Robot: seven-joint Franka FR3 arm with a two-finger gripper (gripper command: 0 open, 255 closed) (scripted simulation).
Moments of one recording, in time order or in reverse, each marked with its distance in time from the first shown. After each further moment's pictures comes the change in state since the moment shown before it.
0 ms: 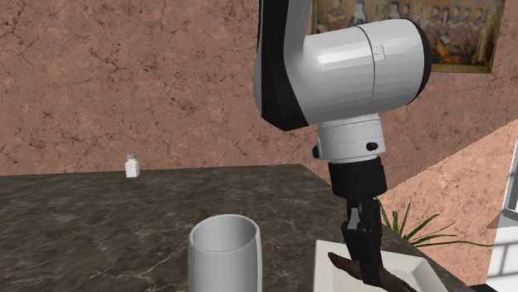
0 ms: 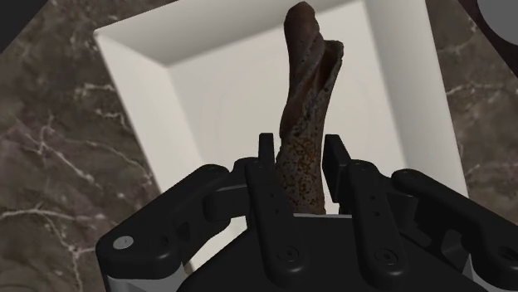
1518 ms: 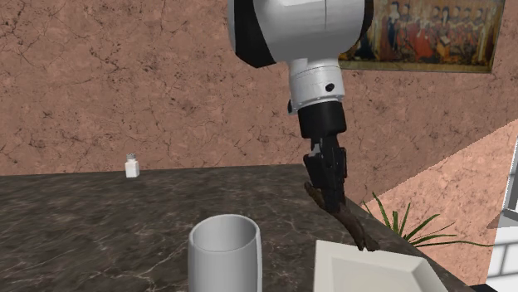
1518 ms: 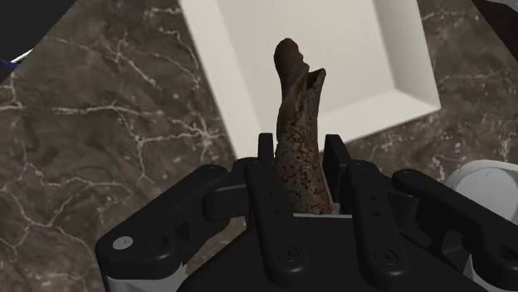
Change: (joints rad) arm 0.014 0.061 0.047 0.290 0.004 -0.238 0.068
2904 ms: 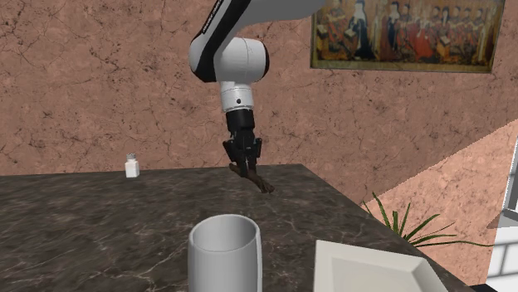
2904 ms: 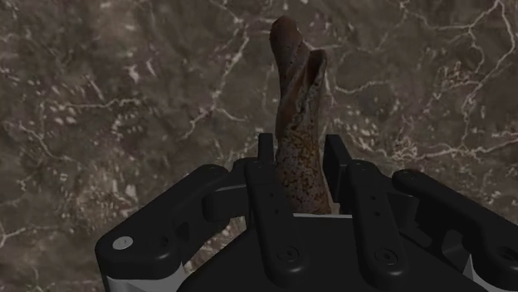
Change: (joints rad) arm 0.247 0.865 0.111 0.933 -0.344 -0.235 0.463
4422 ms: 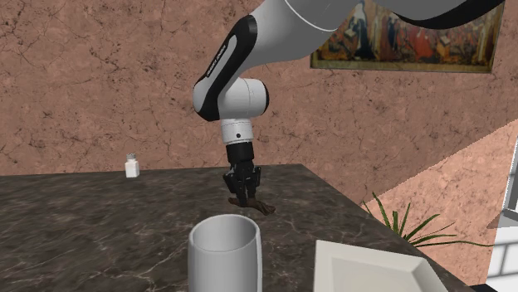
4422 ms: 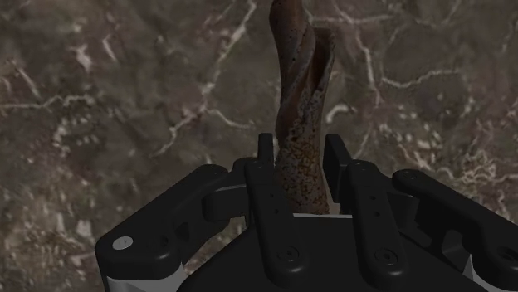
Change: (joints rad) arm 0.017 0.103 -0.031 -0.078 -0.056 0.164 0.043
